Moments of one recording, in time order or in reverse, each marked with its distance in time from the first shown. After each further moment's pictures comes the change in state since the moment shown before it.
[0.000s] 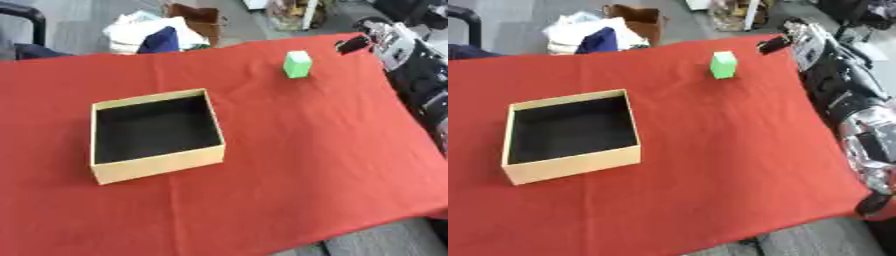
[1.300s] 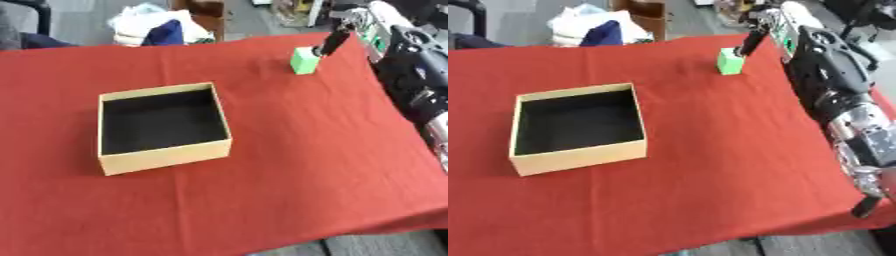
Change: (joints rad) left arm -0.004 0.000 0.000 0.000 -0.004 0.002 -0.006; right arm 0.019 0.048 0.081 -0.224 0.207 -0.125 0.270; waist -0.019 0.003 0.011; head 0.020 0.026
